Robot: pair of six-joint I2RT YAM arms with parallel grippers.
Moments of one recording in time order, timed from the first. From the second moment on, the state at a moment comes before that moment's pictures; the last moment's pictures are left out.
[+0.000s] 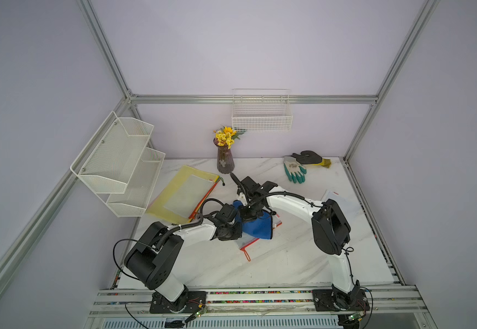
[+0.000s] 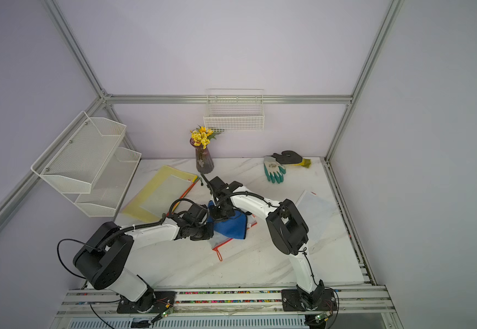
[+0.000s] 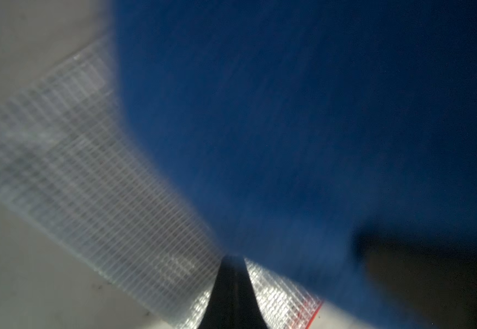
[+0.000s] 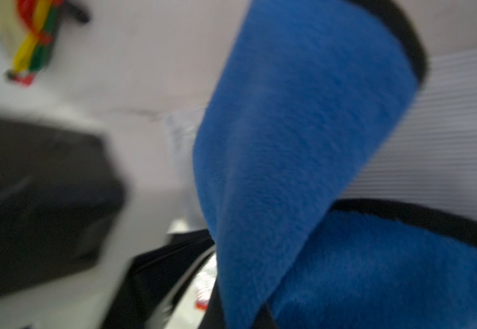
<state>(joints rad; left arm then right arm) -0.60 1.59 0.78 -0.33 0.14 -0.65 0.79 2.08 1.68 -0.85 -0.31 0.44</state>
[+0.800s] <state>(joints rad) -0.61 1.59 0.78 -0.34 0.14 -0.65 0.65 2.02 1.60 -0.84 -0.25 0.41</state>
